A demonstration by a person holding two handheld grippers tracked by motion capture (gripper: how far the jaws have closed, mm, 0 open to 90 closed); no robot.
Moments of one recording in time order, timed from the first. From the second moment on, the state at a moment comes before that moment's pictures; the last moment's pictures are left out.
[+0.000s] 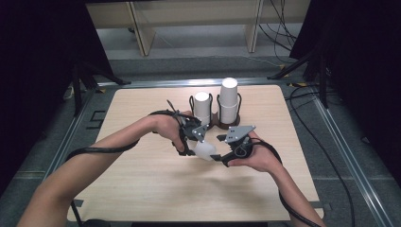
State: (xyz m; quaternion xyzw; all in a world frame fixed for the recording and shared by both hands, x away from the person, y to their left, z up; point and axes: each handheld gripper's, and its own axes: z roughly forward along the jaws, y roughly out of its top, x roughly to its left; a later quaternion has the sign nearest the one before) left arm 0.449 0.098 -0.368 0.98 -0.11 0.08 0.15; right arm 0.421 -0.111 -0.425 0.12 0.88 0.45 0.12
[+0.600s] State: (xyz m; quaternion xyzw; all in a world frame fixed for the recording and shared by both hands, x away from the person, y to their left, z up) left arm 0.446 0.094 -0.365 0.98 -0.12 0.08 0.13; right arm 0.426 -0.086 -0.428 0.09 0.89 0.43 0.11
